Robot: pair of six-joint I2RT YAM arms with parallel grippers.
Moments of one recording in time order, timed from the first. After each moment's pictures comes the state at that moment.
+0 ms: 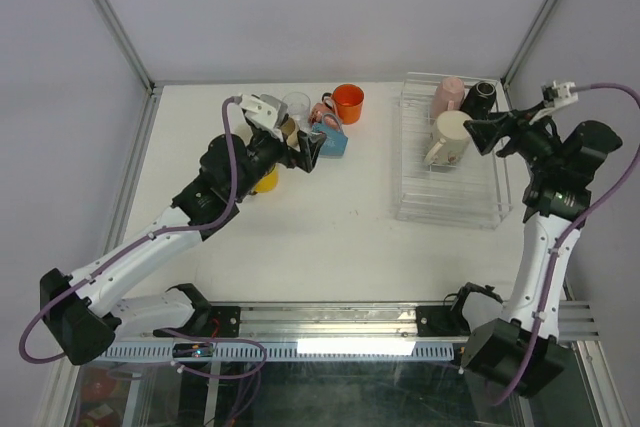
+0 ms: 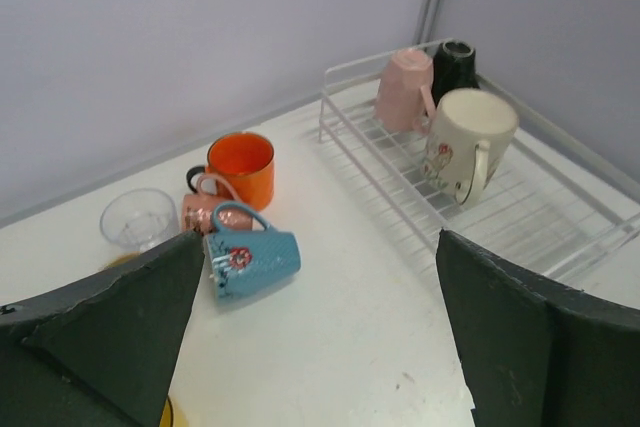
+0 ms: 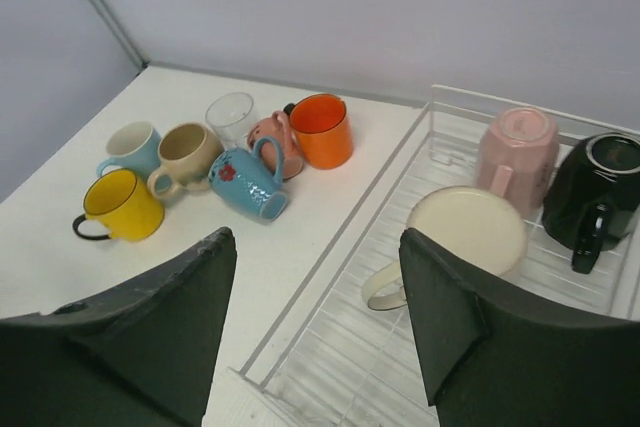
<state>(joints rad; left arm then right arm) -0.76 1.12 1.01 0.19 -0.13 -0.06 -0.49 0.94 0.97 -0.05 -0.98 0.20</state>
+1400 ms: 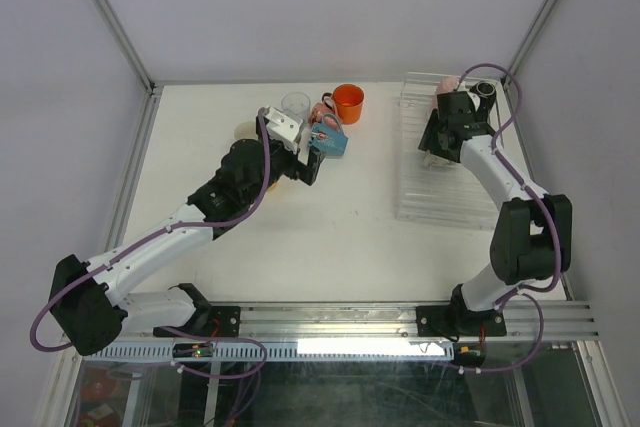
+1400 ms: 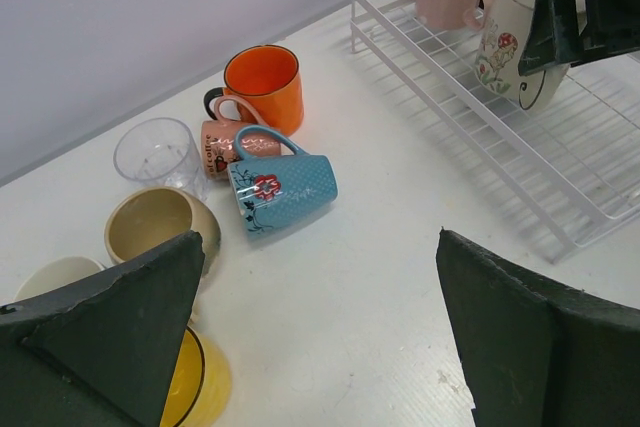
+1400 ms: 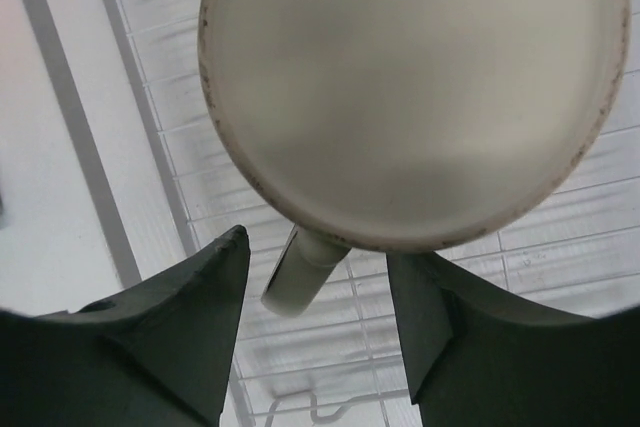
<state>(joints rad) -0.76 1.16 0.90 0.15 -0.15 0.05 0.16 1.56 1.21 -0.54 0.26 0.42</state>
